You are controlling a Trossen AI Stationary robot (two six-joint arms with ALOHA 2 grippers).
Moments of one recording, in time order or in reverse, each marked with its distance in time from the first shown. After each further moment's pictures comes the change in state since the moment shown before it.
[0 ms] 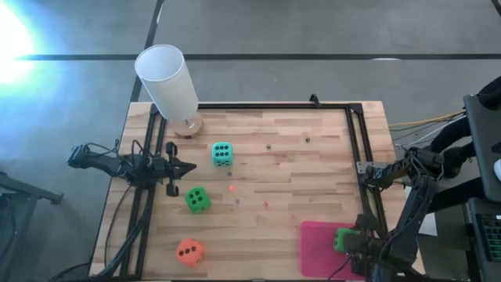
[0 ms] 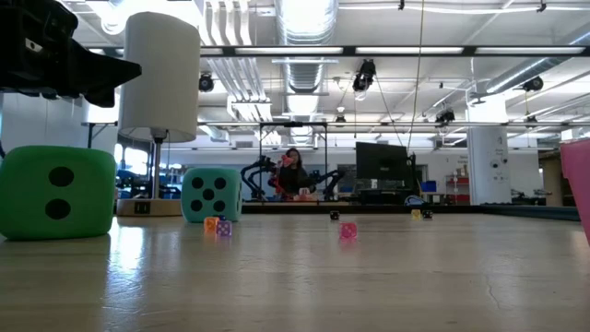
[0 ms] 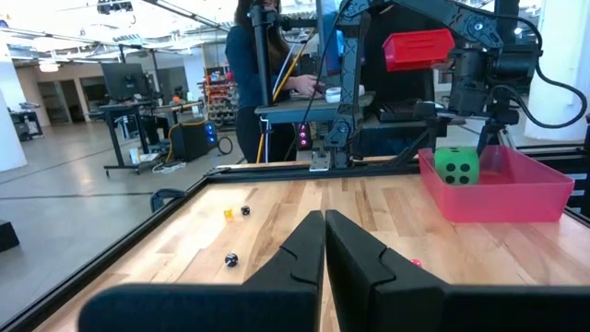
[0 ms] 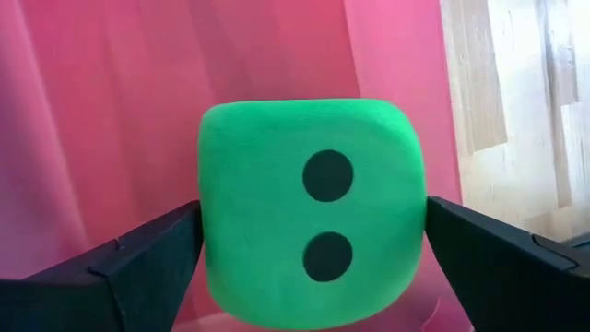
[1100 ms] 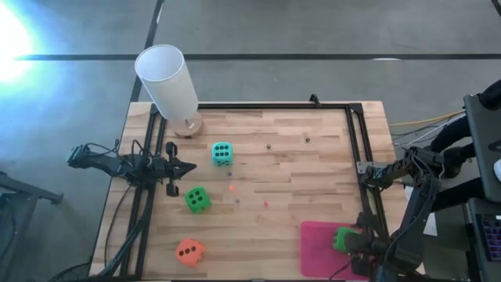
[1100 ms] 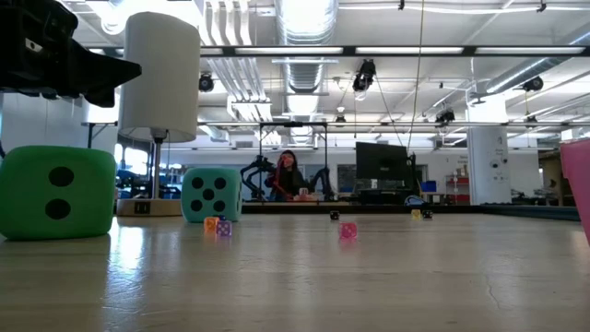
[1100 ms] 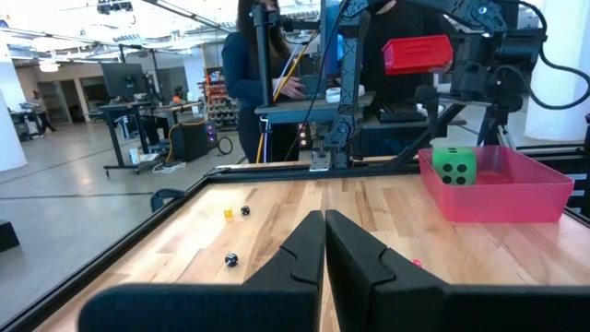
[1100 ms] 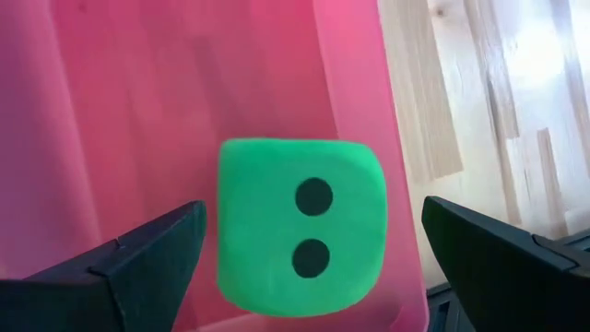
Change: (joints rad) left arm 0.000 0.000 0.000 0.000 0.000 0.000; right arm 0.000 -0.005 0.107 -0.129 0.085 -0.001
